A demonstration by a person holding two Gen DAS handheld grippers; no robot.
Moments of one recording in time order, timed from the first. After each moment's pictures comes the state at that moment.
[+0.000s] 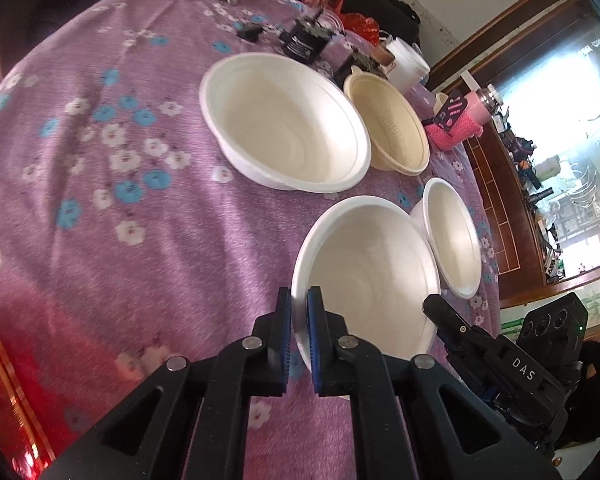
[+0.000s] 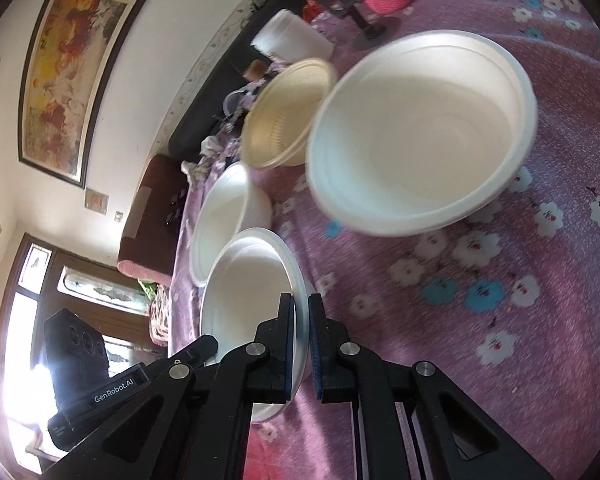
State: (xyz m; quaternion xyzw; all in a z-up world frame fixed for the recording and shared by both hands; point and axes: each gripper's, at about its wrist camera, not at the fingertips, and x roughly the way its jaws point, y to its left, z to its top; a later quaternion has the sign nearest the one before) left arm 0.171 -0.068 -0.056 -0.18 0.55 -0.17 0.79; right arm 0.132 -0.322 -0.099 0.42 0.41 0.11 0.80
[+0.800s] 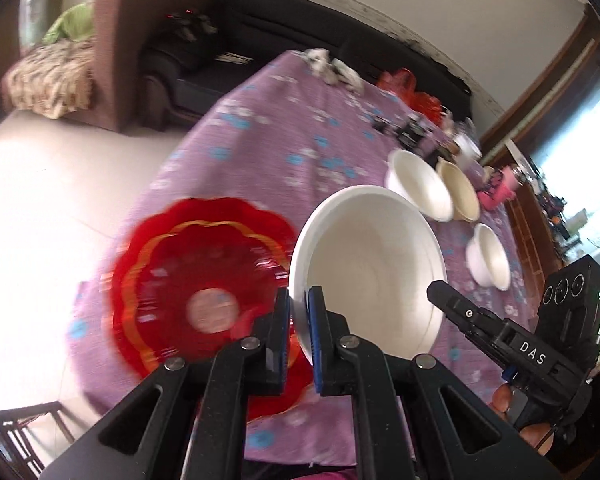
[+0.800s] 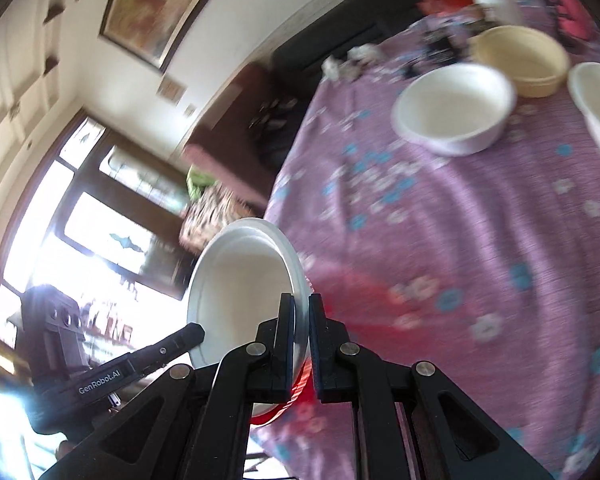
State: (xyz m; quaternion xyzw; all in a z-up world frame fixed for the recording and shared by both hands) left arm 0.023 0.138 0.022 -0.19 0.48 -0.04 0.86; right arm 0.073 -0.110 -0.027 0.28 0.44 0.29 0.81
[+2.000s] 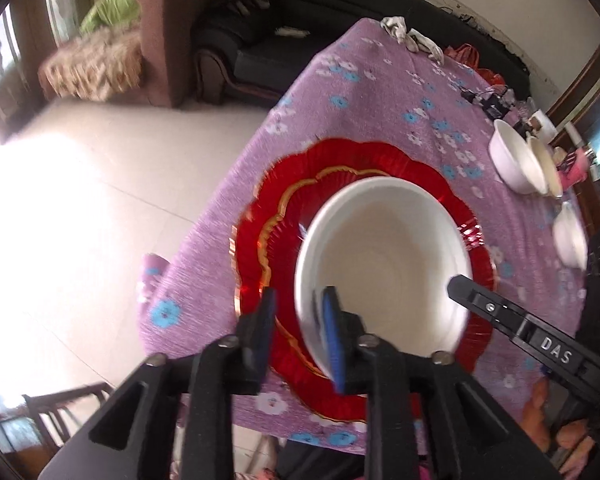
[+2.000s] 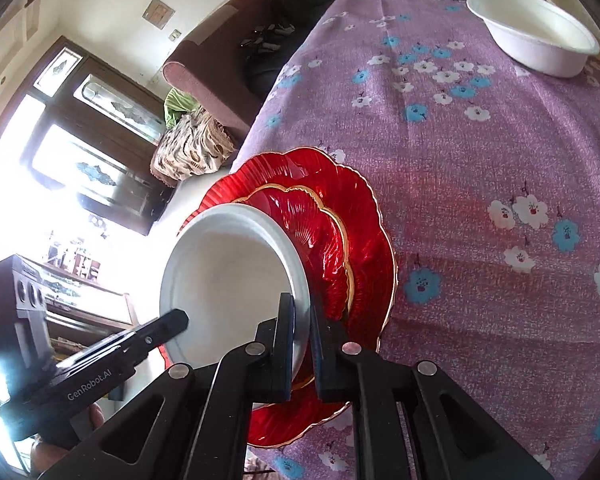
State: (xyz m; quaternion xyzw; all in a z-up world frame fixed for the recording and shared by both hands) left arm 0.012 0.198 -0.048 -0.13 0.52 0.06 0.84; right arm 0.094 0.010 -0.102 0.18 0.53 0.28 0.78
